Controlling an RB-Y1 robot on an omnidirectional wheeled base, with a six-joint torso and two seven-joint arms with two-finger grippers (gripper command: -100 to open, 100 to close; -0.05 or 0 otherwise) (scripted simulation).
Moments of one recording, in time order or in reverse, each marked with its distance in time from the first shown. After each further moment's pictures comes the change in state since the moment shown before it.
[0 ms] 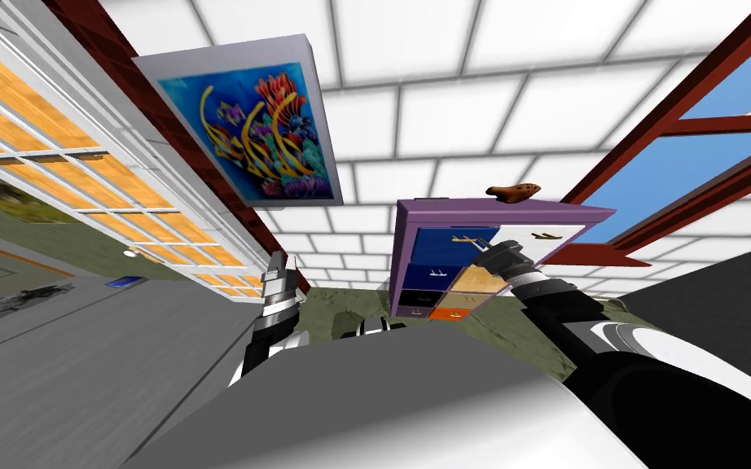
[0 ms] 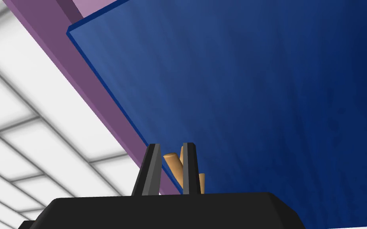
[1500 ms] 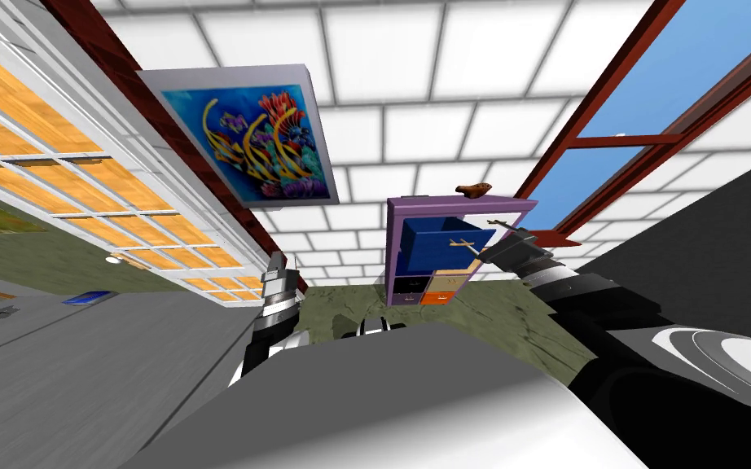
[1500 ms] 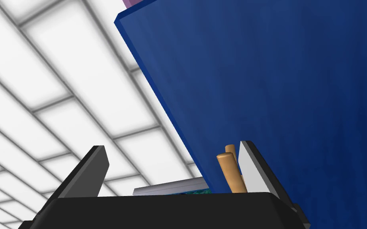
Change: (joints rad) left arm 0.001 0.000 0.000 0.000 0.000 0.000 0.000; right arm 0.151 -0.093 -0.149 -0.129 -0.106 0.030 -0.098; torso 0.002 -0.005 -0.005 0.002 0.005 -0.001
